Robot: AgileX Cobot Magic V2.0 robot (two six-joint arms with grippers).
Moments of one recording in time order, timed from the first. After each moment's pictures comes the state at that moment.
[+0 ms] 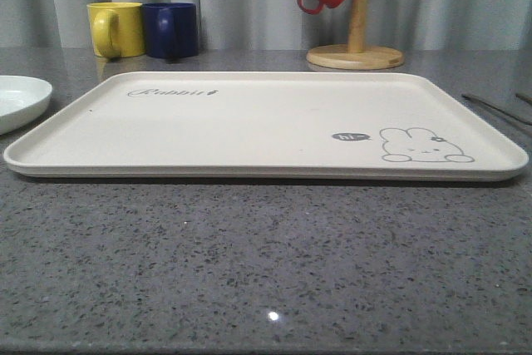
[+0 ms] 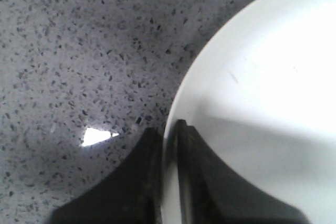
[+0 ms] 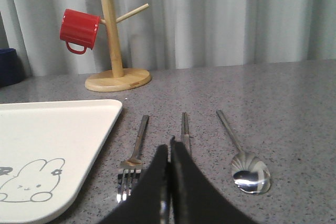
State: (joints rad) left arm 0.20 1.66 -1.22 0.02 0.80 0.00; right arm 0.00 -0.01 0.03 0.03 -0.01 0.08
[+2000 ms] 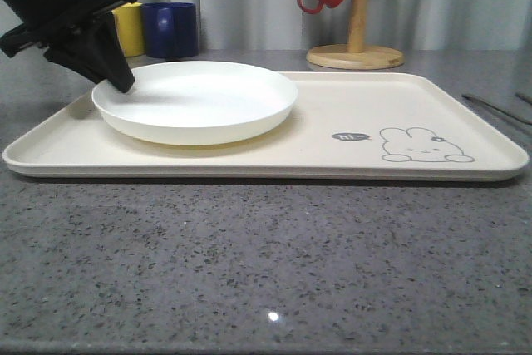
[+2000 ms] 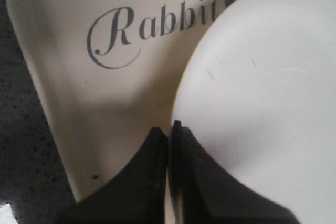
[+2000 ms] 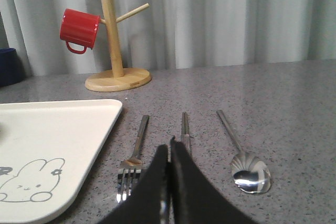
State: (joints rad) left arm -0.20 1.82 -1.45 -0.50 0.92 0.36; right arm 0.00 -0.01 0.03 0.03 -0.01 0.08
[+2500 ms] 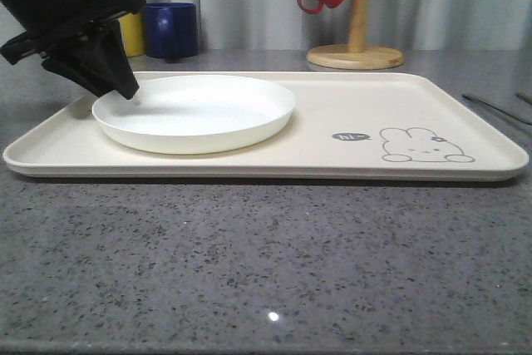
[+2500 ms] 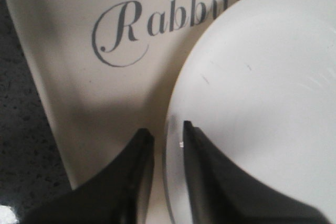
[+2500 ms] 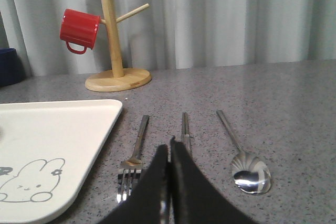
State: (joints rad) left arm -0.20 1.84 -1.46 -0.49 0.92 0.35; right arm 0.00 -0.01 0.03 0.03 -0.01 0.08
